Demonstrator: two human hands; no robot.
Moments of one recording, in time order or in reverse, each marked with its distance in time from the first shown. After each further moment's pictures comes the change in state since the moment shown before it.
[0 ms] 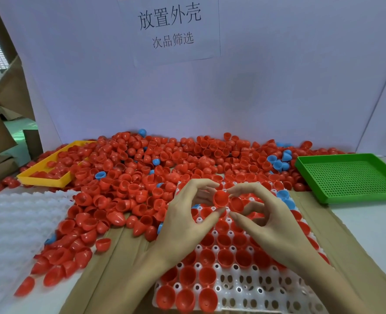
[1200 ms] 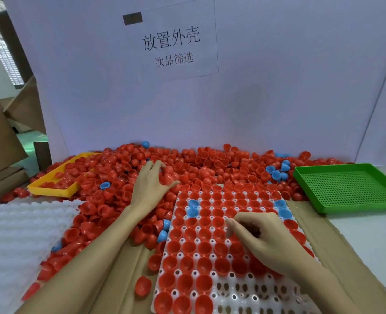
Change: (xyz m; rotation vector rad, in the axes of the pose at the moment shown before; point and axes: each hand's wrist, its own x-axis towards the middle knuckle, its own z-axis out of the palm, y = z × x) left_hand 0.083 -0.108 -0.071 0.694 0.102 -0.173; right_hand -0.001 -0.002 -0.007 -0.124 -0.176 0.001
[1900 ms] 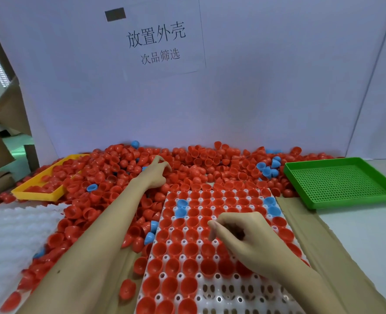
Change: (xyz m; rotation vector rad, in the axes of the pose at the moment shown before) left_hand 0.079 -0.017 0.049 0.197 -0.610 -0.047; right_hand -0.001 -0.002 0.001 0.008 -0.031 -0.015
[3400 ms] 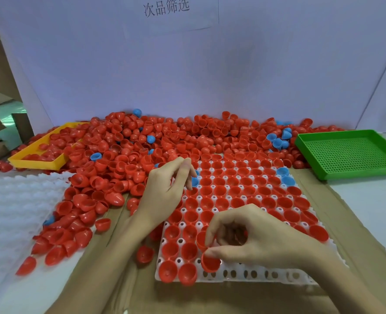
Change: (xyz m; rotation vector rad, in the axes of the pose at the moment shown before) left_hand -0.184 0.075 0.022 -0.727 0.485 0.347; right_hand -0.009 -0.031 0.016 0.138 -0.460 0.082
